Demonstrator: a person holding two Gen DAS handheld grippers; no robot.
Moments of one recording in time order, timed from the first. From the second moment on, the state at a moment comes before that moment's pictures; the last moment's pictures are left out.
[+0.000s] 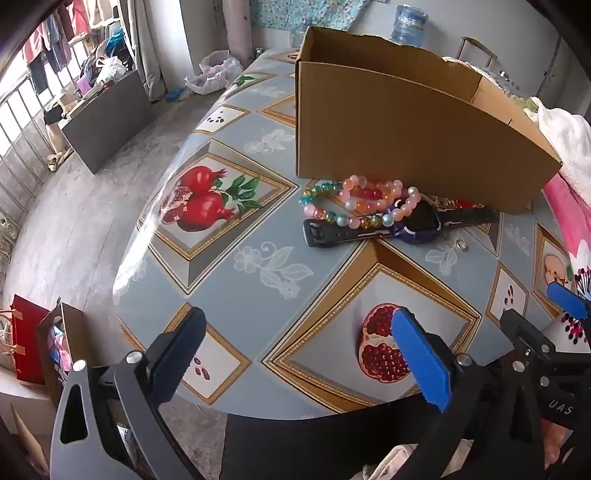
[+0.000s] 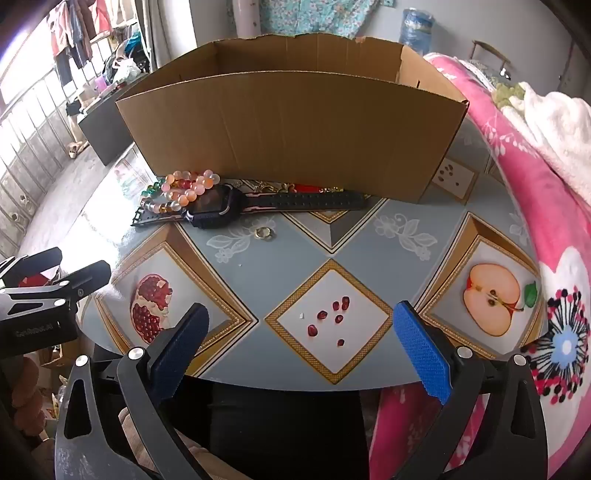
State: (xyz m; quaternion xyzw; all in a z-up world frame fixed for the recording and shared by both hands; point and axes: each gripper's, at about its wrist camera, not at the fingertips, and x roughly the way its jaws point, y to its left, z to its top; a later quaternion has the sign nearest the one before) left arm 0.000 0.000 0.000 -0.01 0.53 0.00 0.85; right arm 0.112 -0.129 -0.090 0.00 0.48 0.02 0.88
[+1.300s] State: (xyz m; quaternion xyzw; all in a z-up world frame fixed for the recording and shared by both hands) left arm -0.004 0.002 0.005 -0.01 0.52 0.01 0.85; right arm 0.115 -0.127 -0.084 -0.01 0.47 0.02 0.88
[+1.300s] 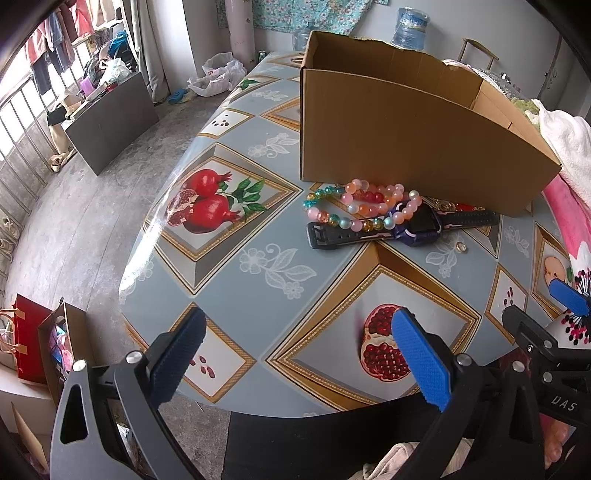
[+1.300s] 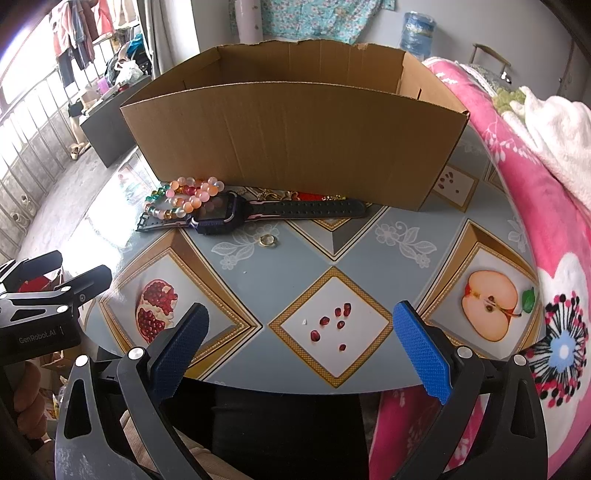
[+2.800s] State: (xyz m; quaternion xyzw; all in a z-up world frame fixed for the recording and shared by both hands) left arm -0.005 0.001 0.004 -0.01 0.52 0.01 0.85; right arm 0.111 -0.126 -0.085 0.00 0.47 0.02 0.89
